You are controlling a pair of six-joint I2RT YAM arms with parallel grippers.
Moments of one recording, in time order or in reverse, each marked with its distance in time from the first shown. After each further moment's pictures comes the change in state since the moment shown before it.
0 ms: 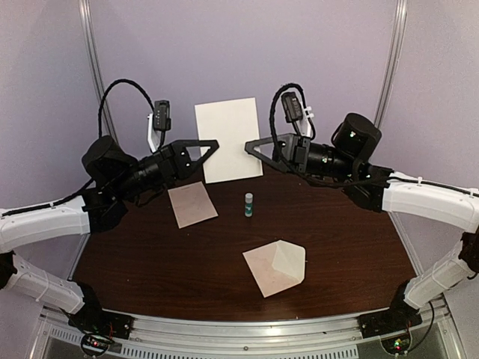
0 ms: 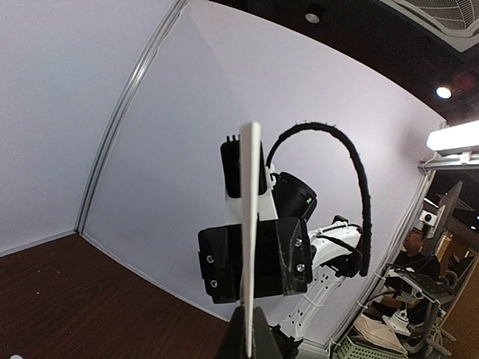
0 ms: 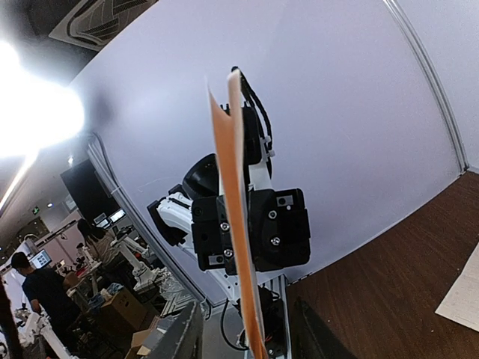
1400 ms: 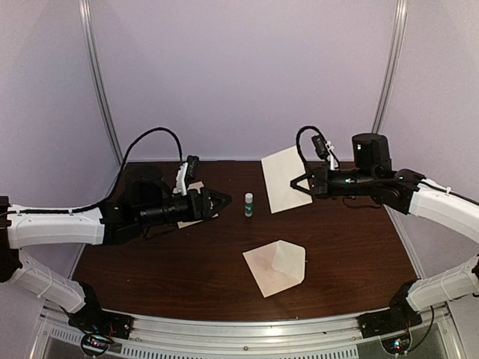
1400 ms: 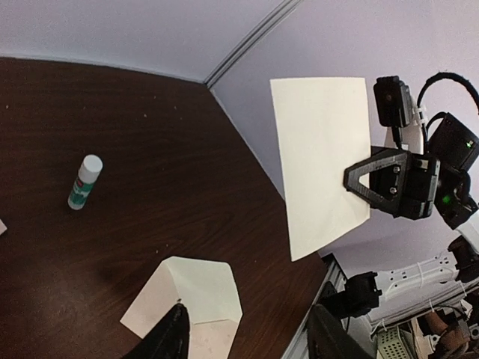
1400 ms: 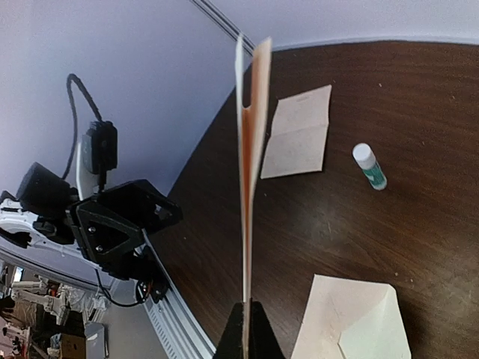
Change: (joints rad) left arm -0.040 0.064 -0.098 -0.383 -0.281 -0.096; right arm -0.203 -0.205 -0.122 -0.671 0.230 -0.141
